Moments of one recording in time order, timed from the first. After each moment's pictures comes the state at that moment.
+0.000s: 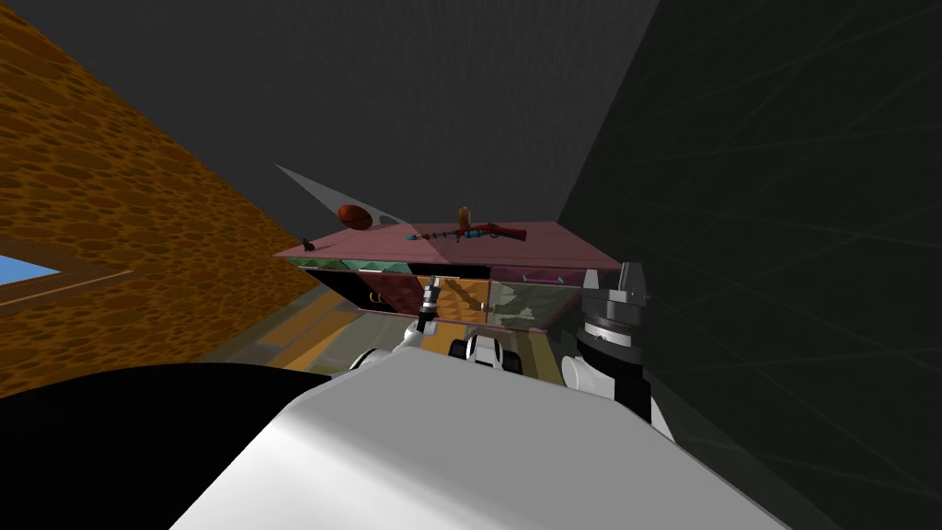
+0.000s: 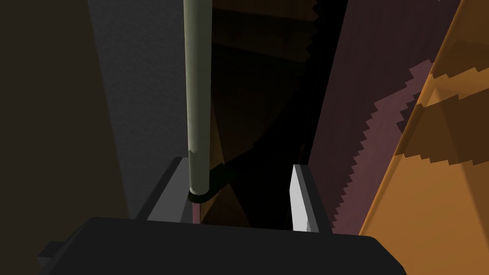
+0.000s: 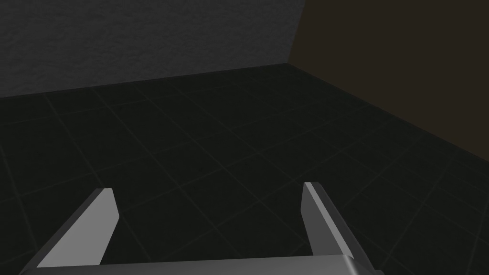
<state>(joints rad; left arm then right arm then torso) -0.16 0.19 0.11 -0.65 0.06 -1.30 0.19 0.52 -0.01 0.01 -2.24 0.01 -0.55 0.01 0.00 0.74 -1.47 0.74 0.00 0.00</state>
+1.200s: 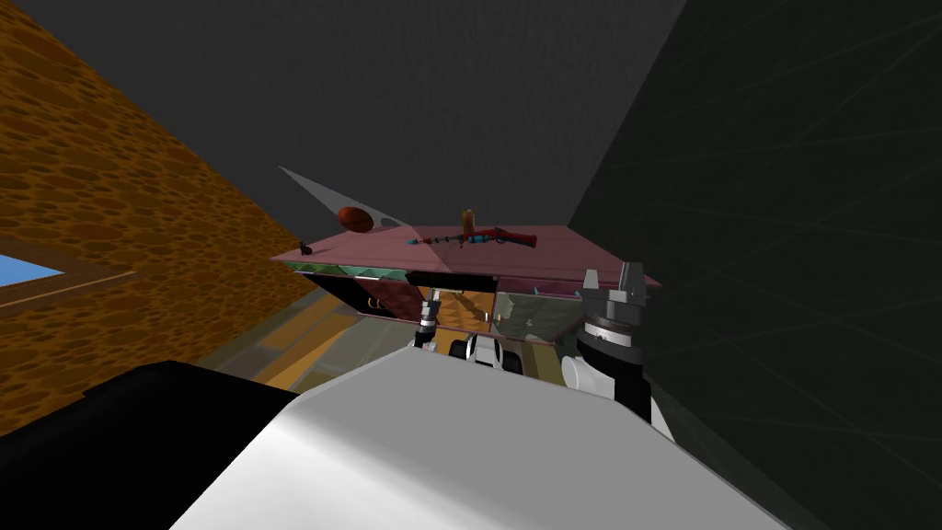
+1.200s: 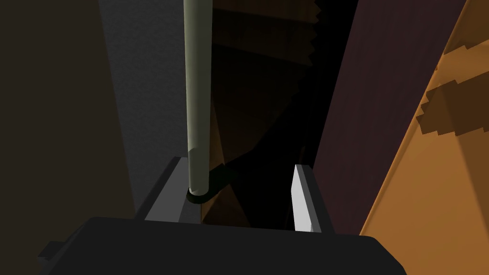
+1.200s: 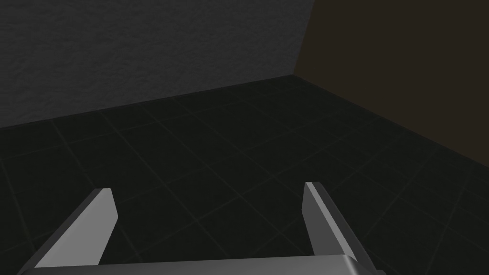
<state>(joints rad) 0.18 0.10 0.03 -1.04 0.02 -1.27 0.16 0.52 -0.01 0.01 -2.24 0.01 -0.55 0.01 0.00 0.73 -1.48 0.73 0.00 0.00</state>
